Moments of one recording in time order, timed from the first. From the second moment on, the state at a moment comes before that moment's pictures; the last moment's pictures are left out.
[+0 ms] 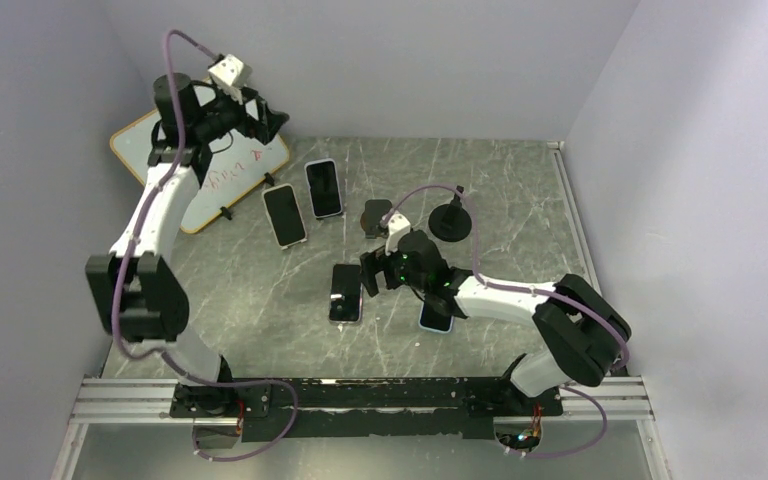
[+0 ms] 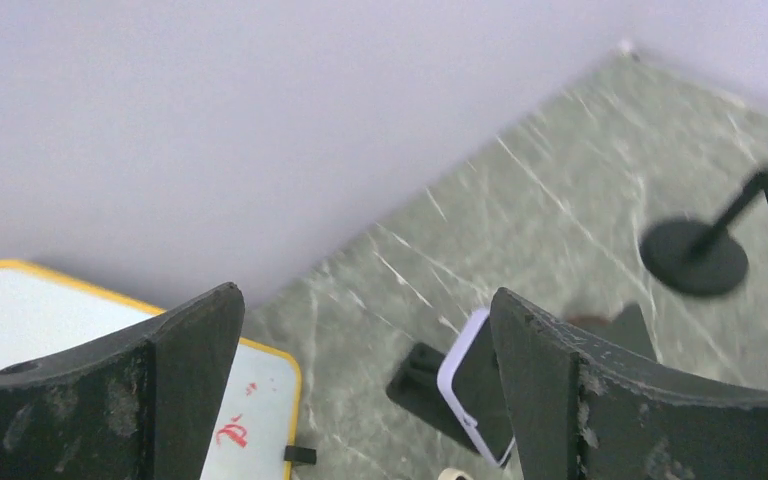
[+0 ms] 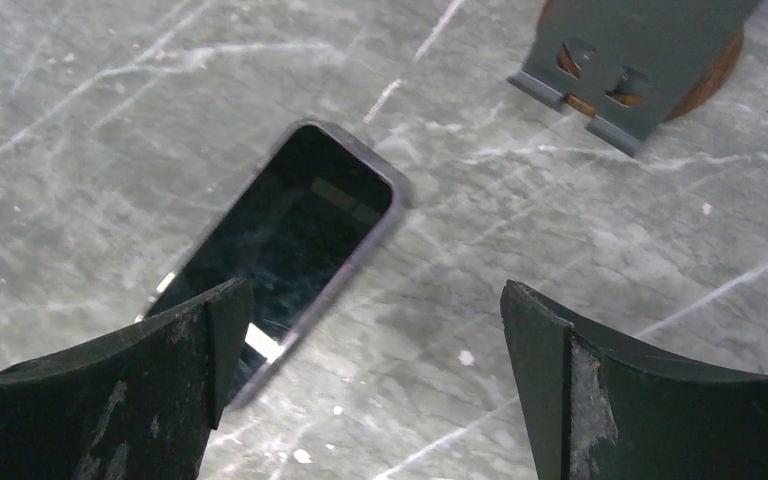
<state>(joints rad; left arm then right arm) 0.00 1.73 1.59 -0.03 0.77 0.22 0.79 1.48 0.64 0.33 -0.01 0.19</state>
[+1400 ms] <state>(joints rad) -0.21 1.24 1.01 0.36 0.37 -0.20 0.47 1.36 0.71 -0.32 0.29 0.62</state>
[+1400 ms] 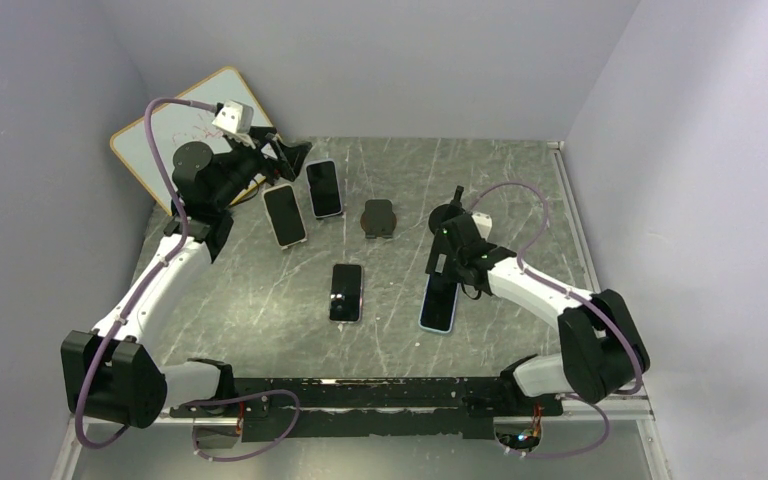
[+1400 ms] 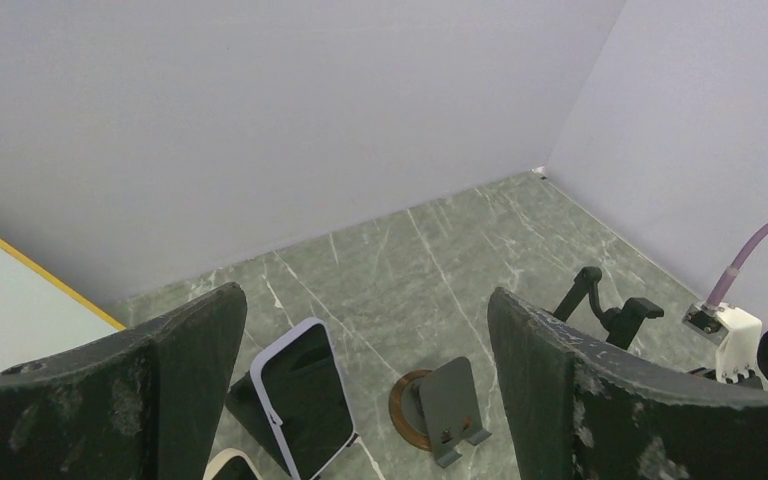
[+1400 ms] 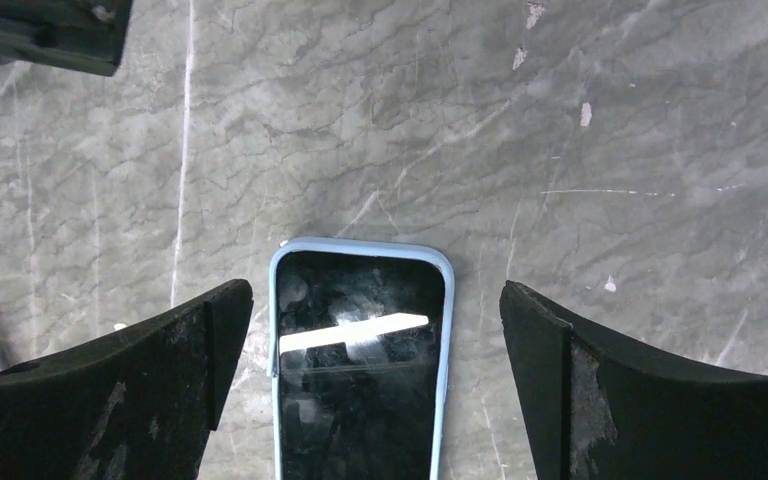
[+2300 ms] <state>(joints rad) -0.44 1.31 1.02 0.29 0.36 -0.14 0.47 1.45 0.70 -0.27 0.28 0.59</state>
